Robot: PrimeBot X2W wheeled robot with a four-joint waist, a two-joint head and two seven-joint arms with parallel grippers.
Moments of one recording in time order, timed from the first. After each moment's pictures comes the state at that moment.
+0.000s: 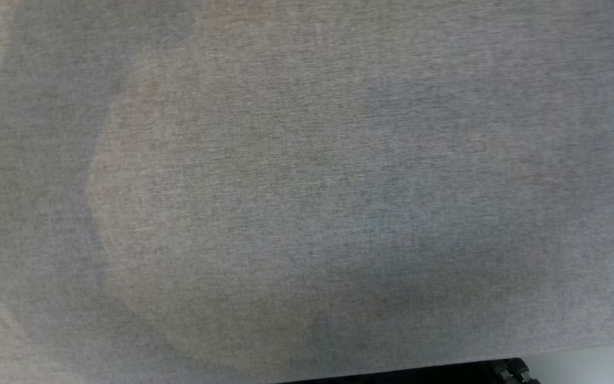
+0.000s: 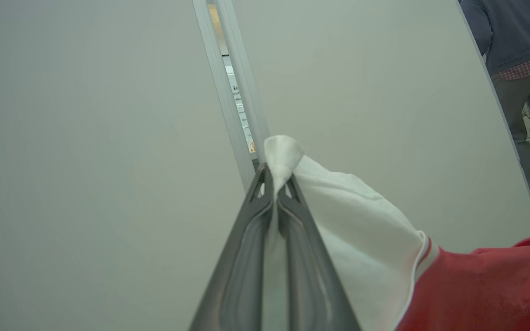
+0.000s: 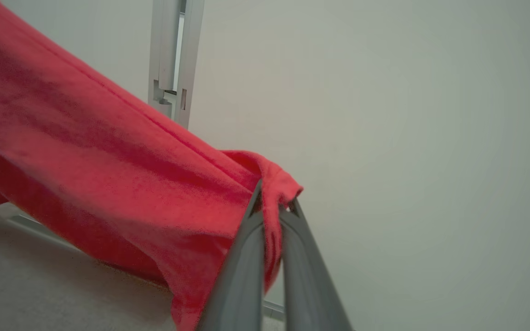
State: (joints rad) left arm -1.47 0.39 -0.28 0.08 -0.33 -0.13 -0.26; right arm -1.43 -0.44 0.23 0.58 0.21 0.13 -0.26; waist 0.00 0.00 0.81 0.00
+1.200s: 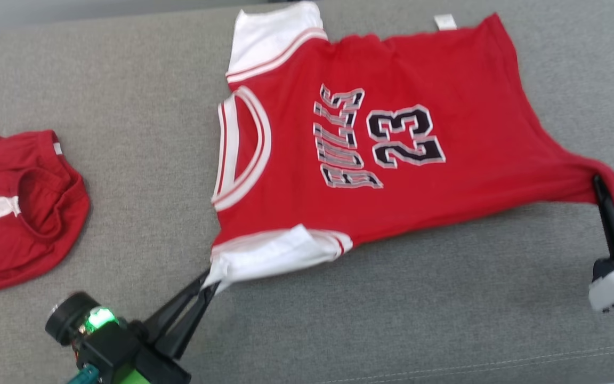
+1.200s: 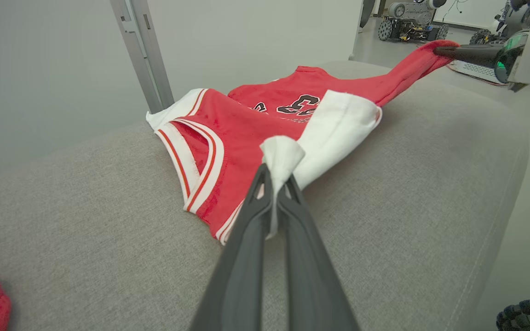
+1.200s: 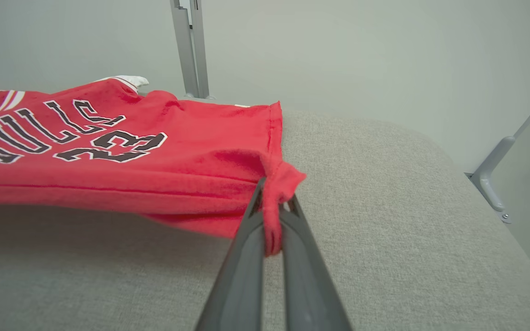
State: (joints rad) left arm -0.10 0.60 -0.57 -0.14 -0.44 -0.13 -0.26; right arm -0.15 -0.52 0.07 0.23 0.40 0.13 -0.26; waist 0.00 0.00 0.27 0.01
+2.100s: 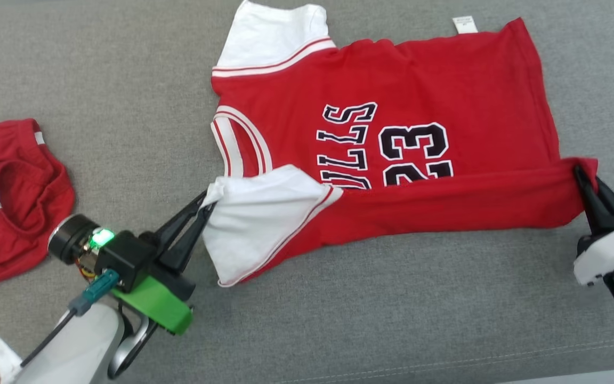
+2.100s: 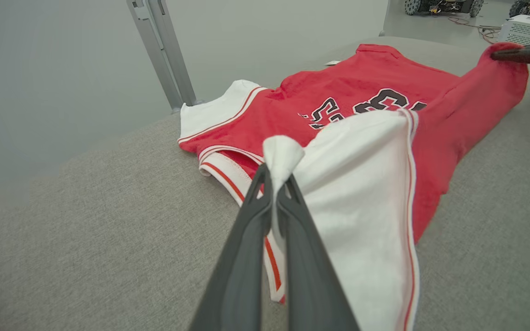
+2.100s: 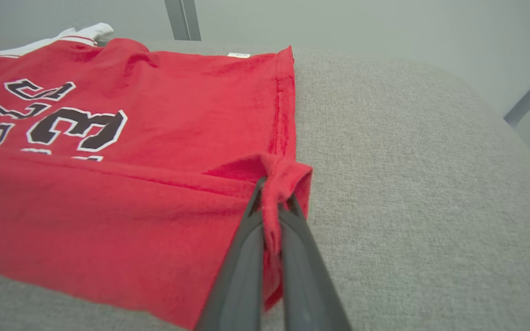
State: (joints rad) left arm -0.38 0.50 -0.61 0.13 -0.40 -0.13 -0.25; right arm -0.33 -0.54 0.24 0.45 0.51 0.13 -0.26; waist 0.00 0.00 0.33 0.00
